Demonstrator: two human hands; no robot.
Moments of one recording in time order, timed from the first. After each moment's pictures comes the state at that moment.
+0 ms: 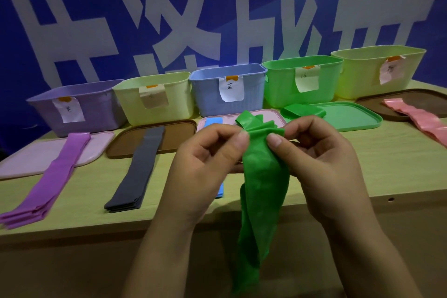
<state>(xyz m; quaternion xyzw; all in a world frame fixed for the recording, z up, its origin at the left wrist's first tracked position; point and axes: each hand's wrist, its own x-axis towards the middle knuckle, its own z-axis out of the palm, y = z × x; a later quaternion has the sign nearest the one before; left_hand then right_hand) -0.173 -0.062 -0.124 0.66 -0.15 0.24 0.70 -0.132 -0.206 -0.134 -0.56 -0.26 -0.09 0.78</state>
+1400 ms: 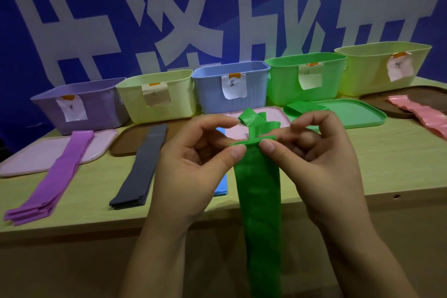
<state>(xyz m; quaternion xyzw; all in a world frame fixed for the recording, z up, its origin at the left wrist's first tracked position) -0.180 -0.049 -0.128 0.69 -0.18 0.36 0.60 -0.143 -0.195 -0.133 -0.52 -0.26 -0.11 0.81</state>
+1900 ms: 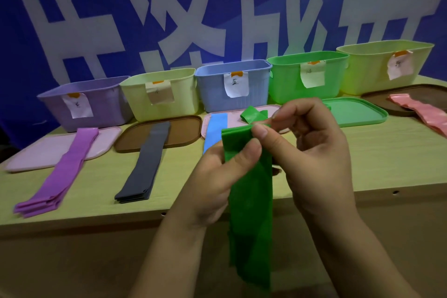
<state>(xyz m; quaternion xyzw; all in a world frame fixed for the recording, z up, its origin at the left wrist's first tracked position) -0.183 -0.068 -0.134 0.58 -0.15 0.06 0.80 -0.146 -0.185 -0.129 -0.55 -0.32 -0.20 0.75</state>
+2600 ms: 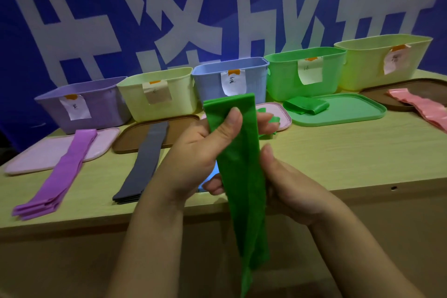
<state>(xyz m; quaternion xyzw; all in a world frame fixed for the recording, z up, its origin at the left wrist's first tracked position) -0.179 -0.052 -0.107 0.72 -0.17 0.11 0.66 -0.132 -0.189 -0.156 -0.55 -0.40 0.30 0.67</state>
